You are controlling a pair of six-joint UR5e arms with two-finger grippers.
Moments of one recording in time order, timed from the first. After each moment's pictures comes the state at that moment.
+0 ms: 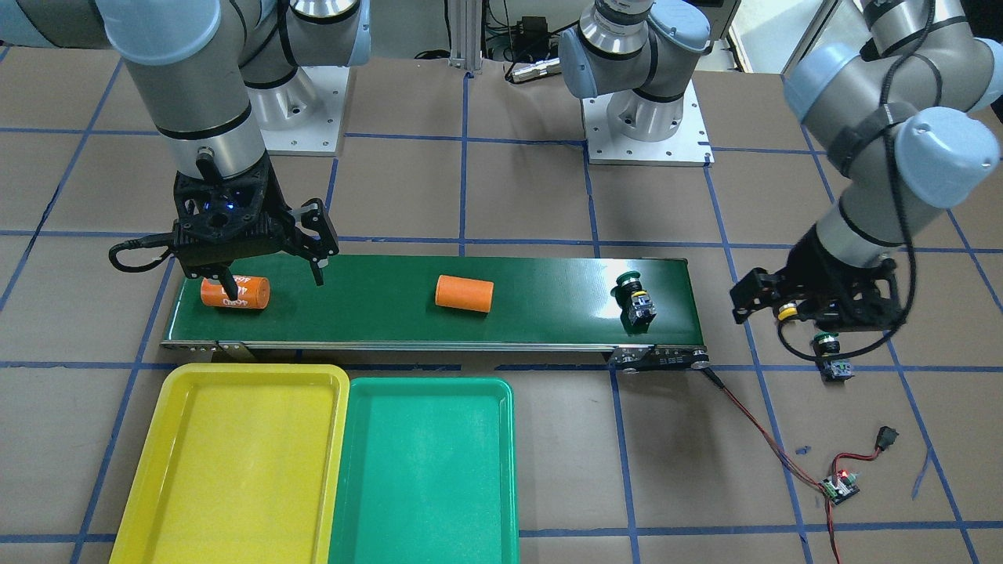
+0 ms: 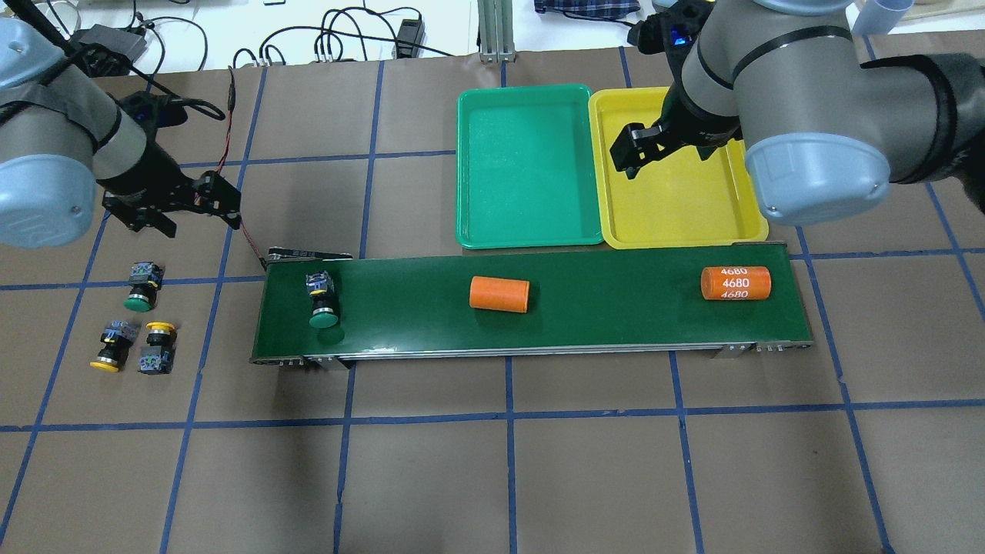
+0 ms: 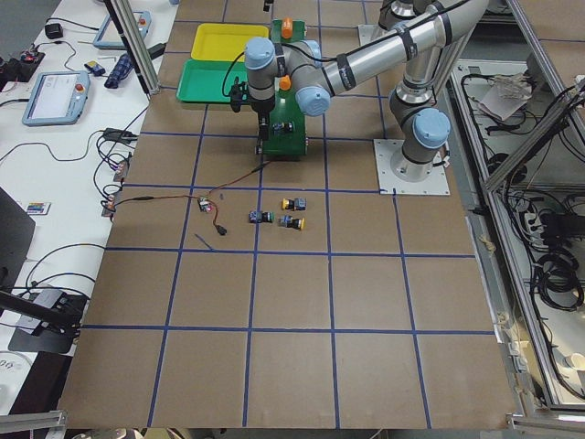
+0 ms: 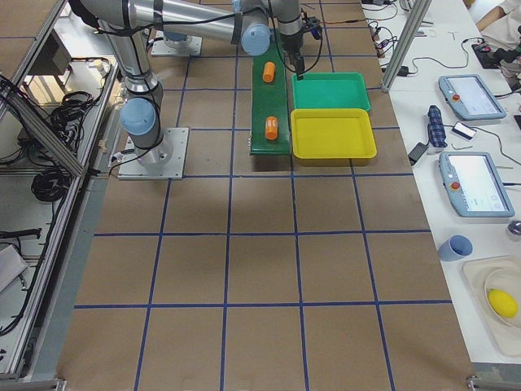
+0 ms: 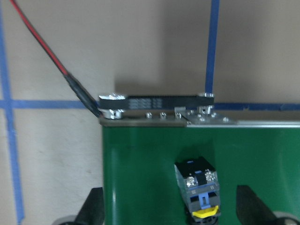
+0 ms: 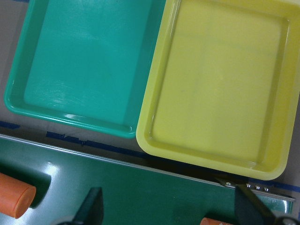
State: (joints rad) left arm -1.20 -1.74 -1.79 -1.16 1.54 0.30; right arm 1.63 -1.50 1.74 -2.04 -1.55 -0.17
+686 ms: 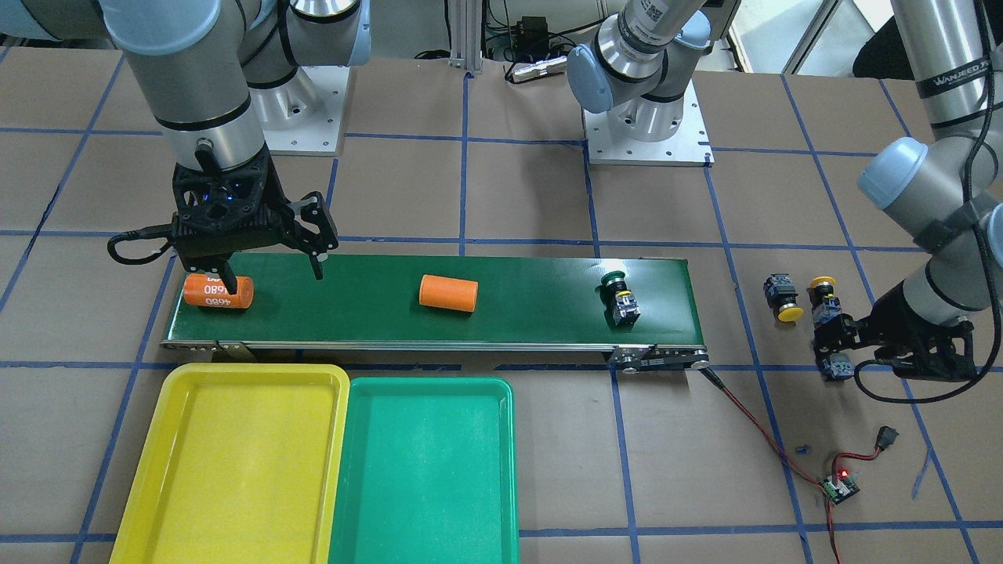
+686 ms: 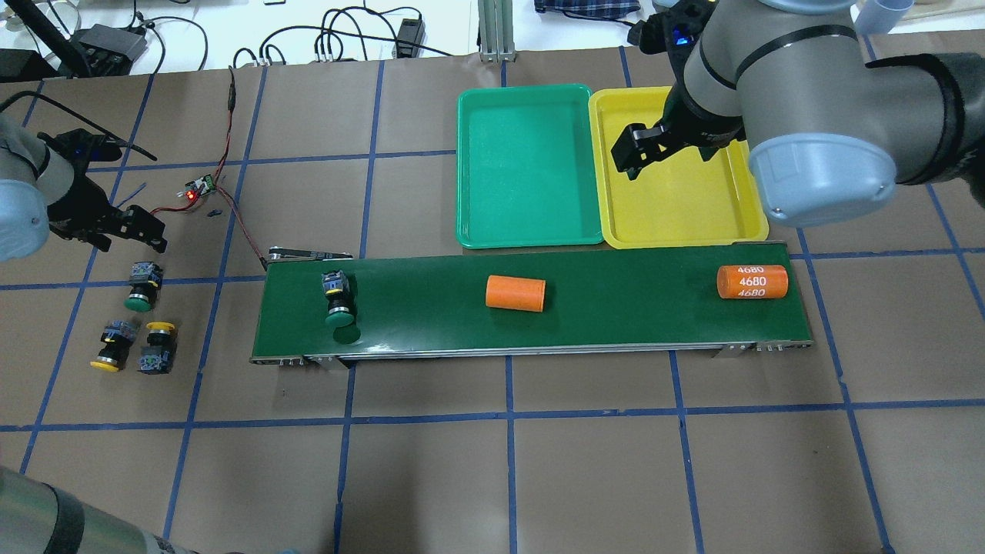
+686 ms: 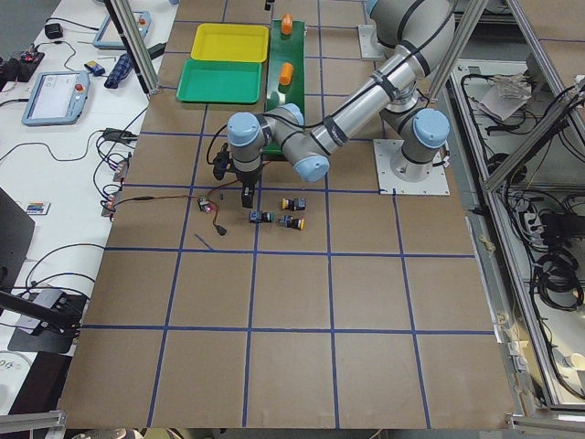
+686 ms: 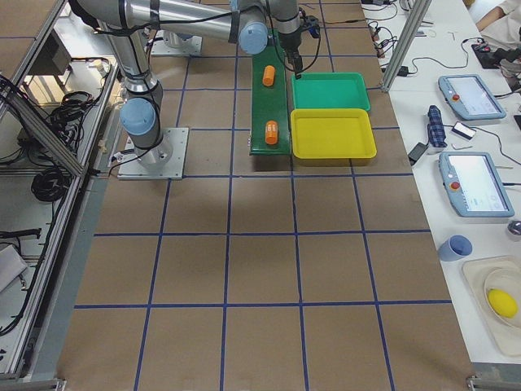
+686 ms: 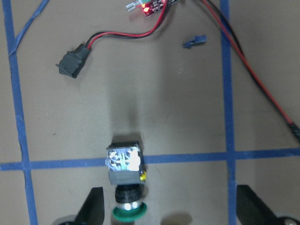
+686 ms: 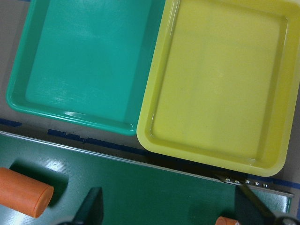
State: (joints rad) left arm -1.02 -1.97 -1.77 -0.97 1.57 0.64; right arm 1.63 -1.51 1.74 -2.03 -1.55 -0.17
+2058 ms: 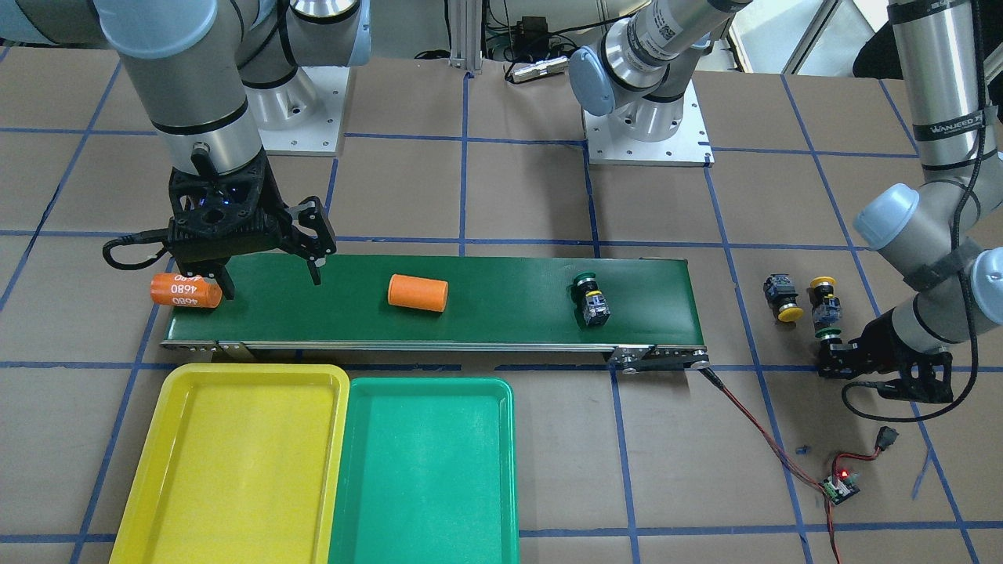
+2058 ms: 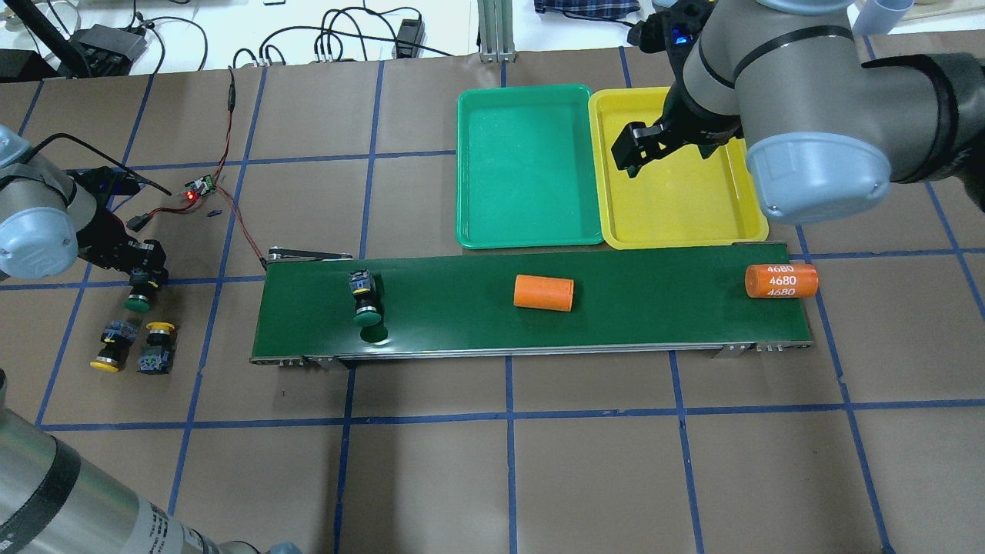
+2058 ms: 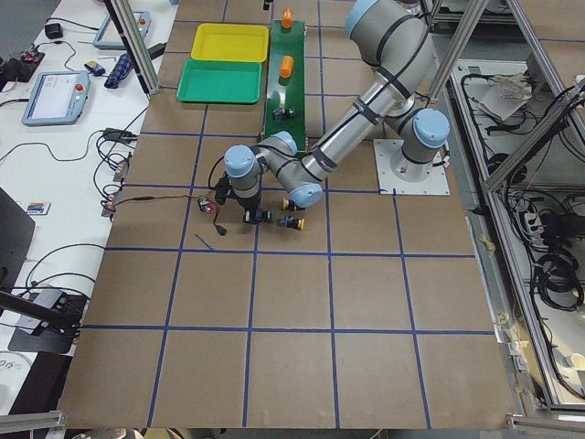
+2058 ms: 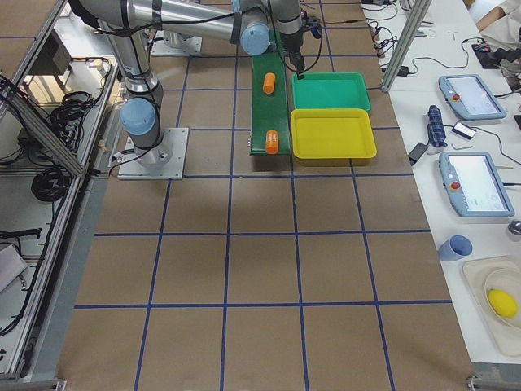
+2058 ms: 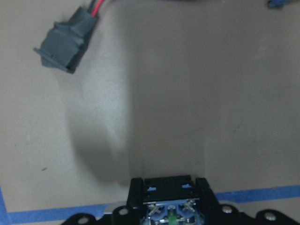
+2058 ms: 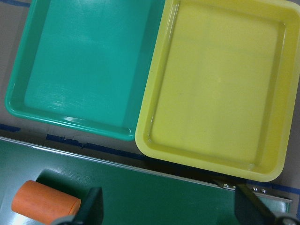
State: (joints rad) left arm -0.98 -2.07 -1.76 -0.92 1.58 0.68; right arm 1.63 -1.50 1.73 -2.04 -1.55 -0.17
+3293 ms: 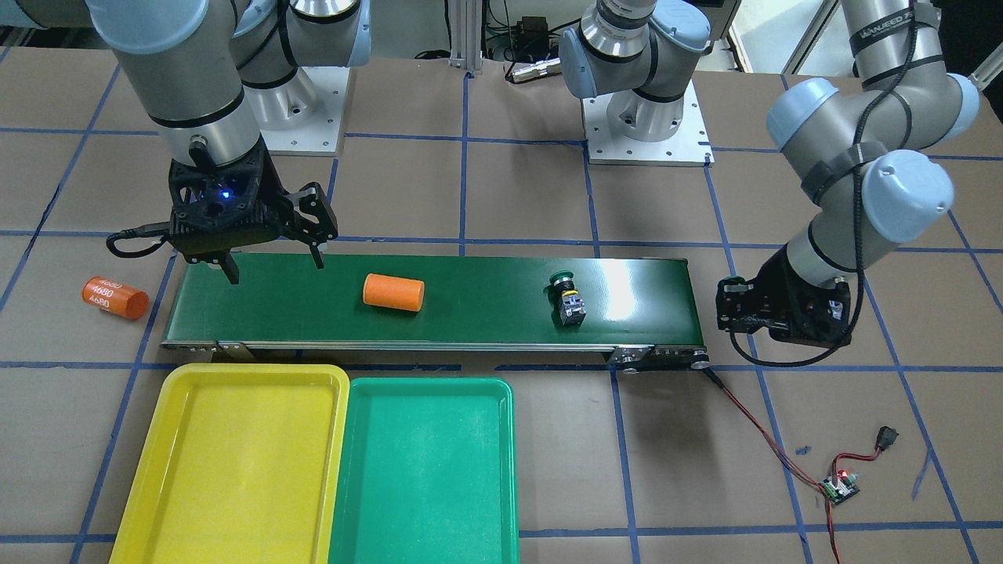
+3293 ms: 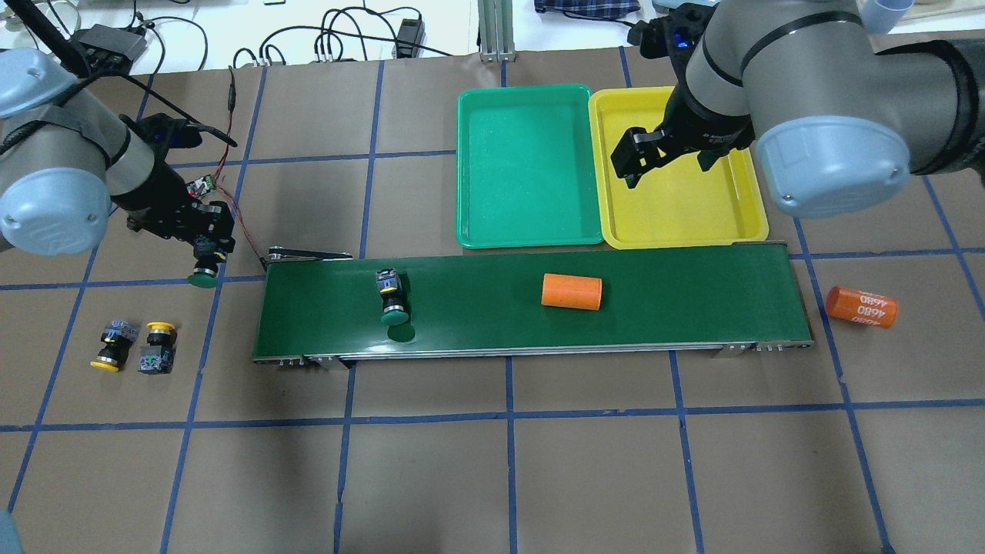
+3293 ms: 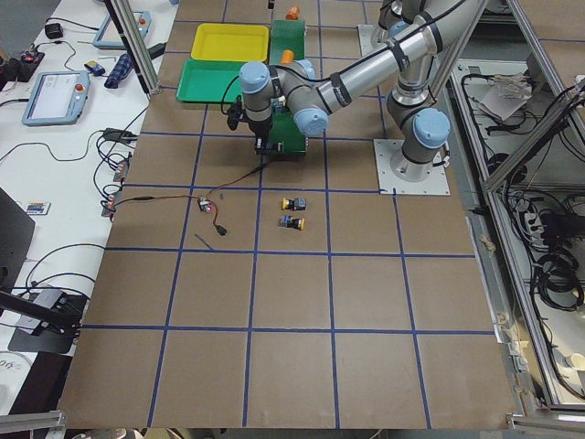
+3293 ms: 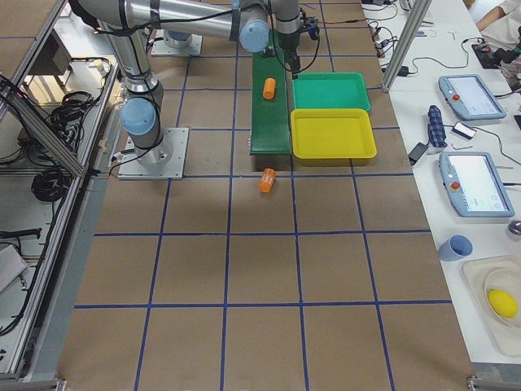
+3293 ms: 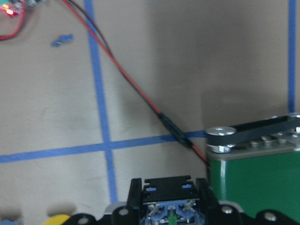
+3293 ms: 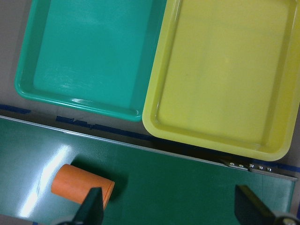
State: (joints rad) left arm -1.27 -1.76 -1.91 -1.10 1.51 0.40; right arm 1.62 -1.52 1.70 -1.93 -1.53 -0.16
